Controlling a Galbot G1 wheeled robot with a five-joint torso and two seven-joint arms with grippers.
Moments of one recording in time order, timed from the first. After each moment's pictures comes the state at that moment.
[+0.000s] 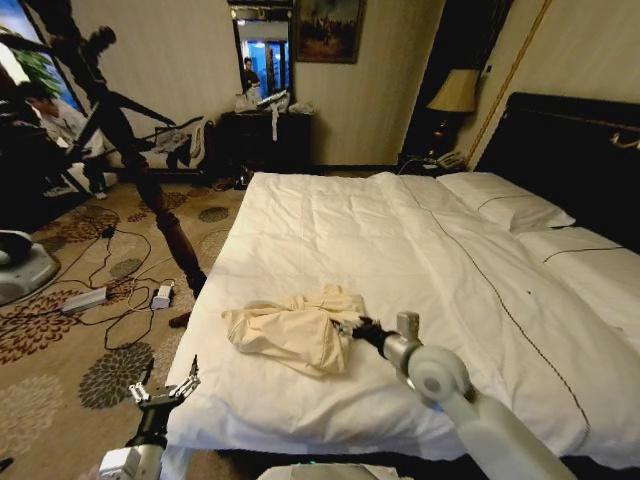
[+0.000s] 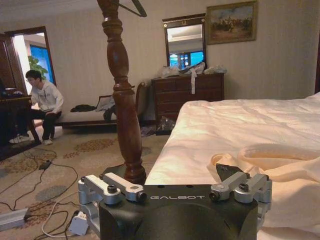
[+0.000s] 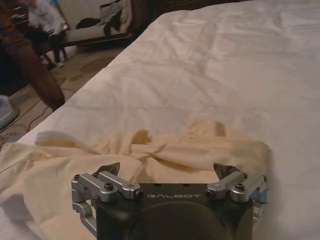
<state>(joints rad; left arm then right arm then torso) 2.00 -1.43 -0.79 -2.19 -0.23 -0.20 -0.05 -1.11 0.91 0.16 2.16 1.02 -0.66 0.39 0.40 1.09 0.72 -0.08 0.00</state>
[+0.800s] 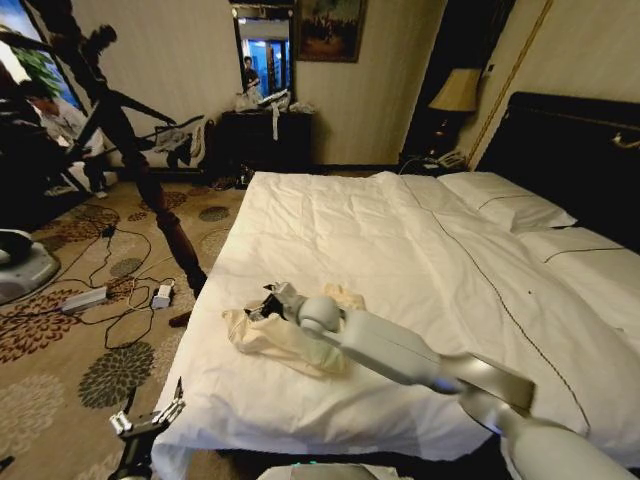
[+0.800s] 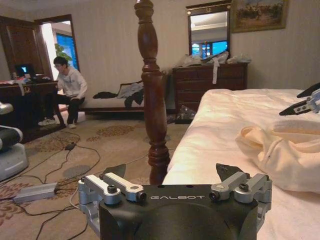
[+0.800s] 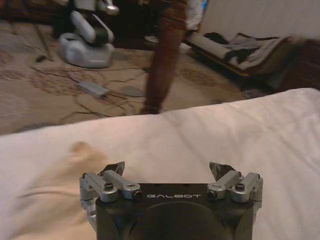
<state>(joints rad) 2.08 -1.47 -0.84 -2.10 -0.31 -0.32 -0.04 -0.26 1.28 -0.69 1.51 0.61 -0.53 0.15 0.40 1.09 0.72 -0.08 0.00</state>
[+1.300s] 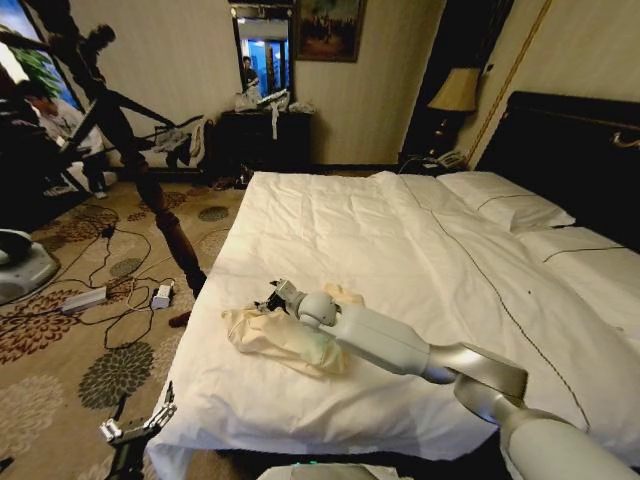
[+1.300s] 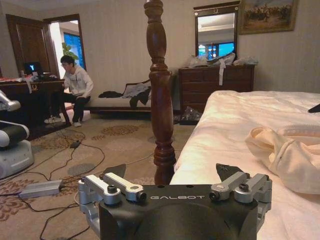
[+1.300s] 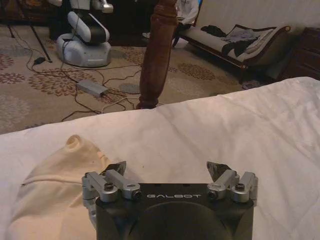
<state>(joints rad) 2.07 -1.46 -0.86 -2.08 -0.34 -0.33 -0.04 -0.25 1.17 -0.68 1.62 0.71 -0.56 0.15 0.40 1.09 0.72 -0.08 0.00</state>
